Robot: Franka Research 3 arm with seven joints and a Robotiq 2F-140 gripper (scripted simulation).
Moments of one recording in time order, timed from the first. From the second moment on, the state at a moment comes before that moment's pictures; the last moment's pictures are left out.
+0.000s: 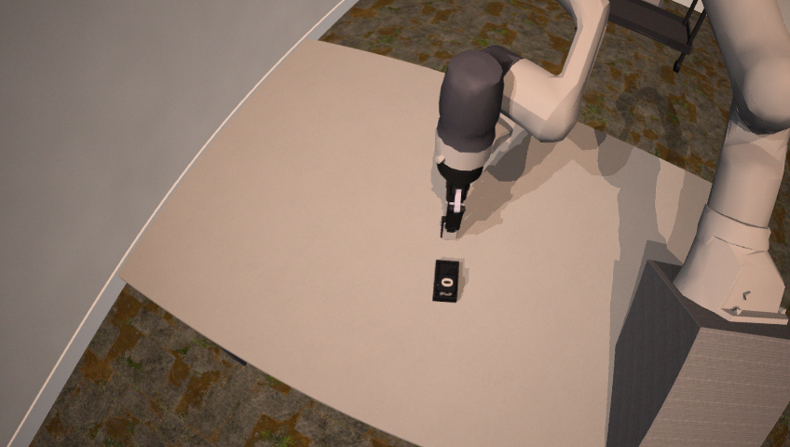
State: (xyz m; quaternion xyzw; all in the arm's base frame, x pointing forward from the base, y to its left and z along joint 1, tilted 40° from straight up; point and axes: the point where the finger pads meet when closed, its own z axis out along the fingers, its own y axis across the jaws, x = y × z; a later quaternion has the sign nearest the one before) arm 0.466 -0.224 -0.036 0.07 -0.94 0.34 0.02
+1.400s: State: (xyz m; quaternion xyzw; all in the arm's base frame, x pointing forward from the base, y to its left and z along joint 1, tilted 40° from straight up) arm 0.466 -0.224 -0.036 0.07 -0.94 0.34 0.02
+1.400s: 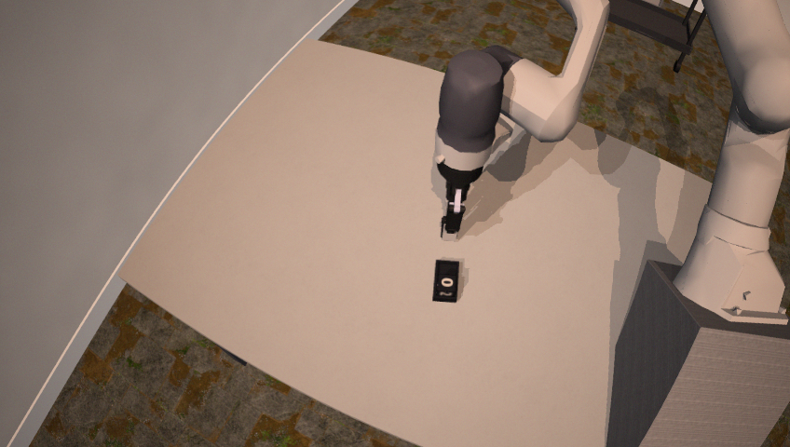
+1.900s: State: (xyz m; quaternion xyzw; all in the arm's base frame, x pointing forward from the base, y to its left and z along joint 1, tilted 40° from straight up) arm 0.466 -0.224 -0.036 0.07 -0.94 0.34 0.02
